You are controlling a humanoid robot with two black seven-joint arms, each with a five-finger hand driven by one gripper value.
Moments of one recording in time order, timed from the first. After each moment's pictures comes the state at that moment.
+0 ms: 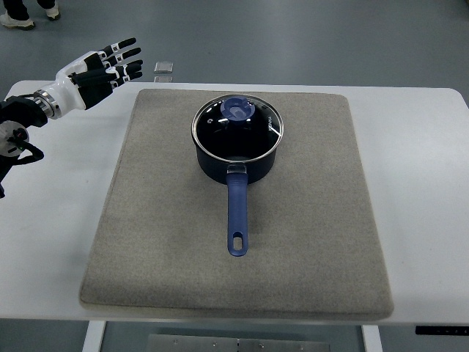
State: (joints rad) left arm -0.93 0.46 -0.54 -0.54 0.12 -0.55 -0.14; right arm 0.04 0.00 -0.05 0.21 0.07 -0.12 0.04
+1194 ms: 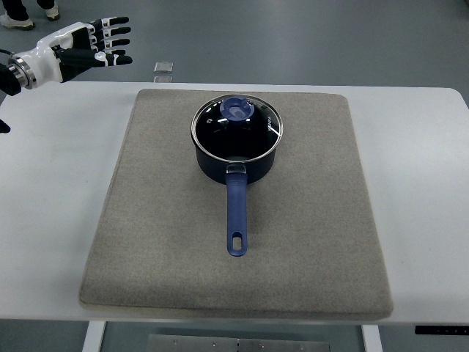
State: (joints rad) left arm -1.06 0.58 -0.52 -0.59 0.46 -0.56 -0.20; right arm 0.04 0.00 -0.05 0.21 0.07 -0.12 0.04
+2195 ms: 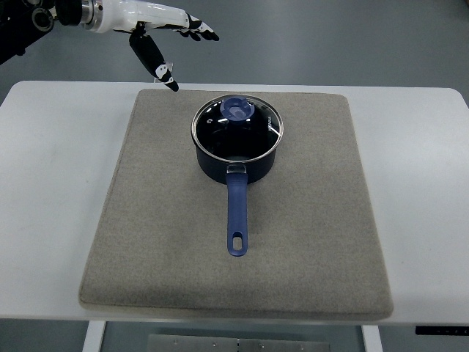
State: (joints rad) left arm -1.50 0.54 -0.18 -0.93 1.24 -0.55 -0.21; right arm 0.04 0.00 -0.05 0.21 0.07 -0.12 0.04
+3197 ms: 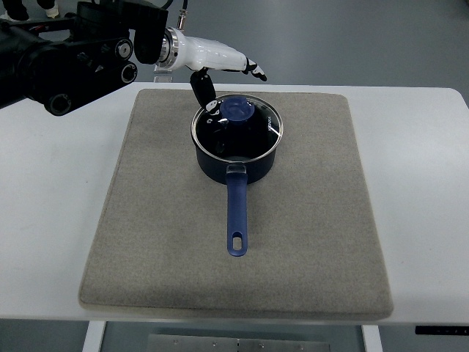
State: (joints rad) left arm -1.50 0.35 -0.01 -0.92 1.37 -0.35 -0.21; right arm 0.04 0.00 -0.06 0.21 0.07 -0.12 0.04
